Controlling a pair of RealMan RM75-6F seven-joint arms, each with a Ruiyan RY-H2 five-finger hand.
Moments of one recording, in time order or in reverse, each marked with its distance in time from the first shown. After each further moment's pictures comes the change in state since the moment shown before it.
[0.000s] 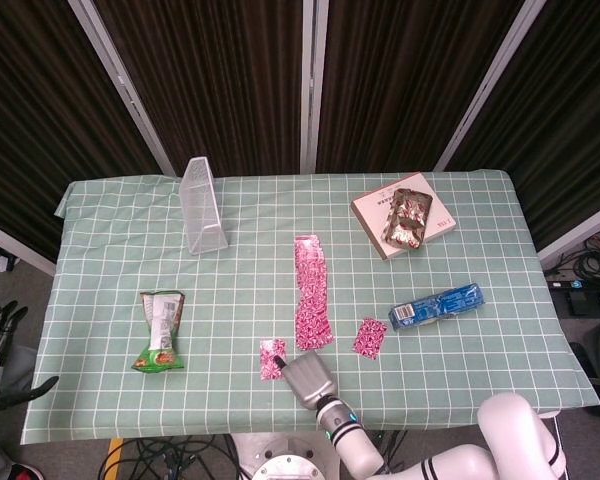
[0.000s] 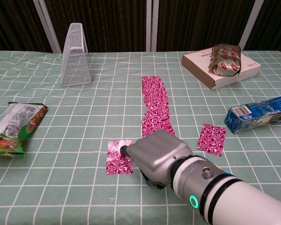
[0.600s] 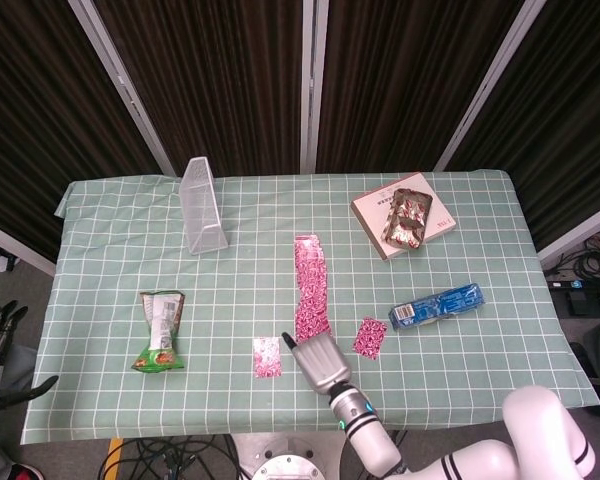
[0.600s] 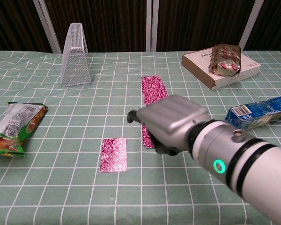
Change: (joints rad) left arm -0.002 -0.005 -0.001 0.000 0.000 -0.007 0.009; right arm -0.017 0.165 0.003 -0.179 -0.131 0.126 0.045
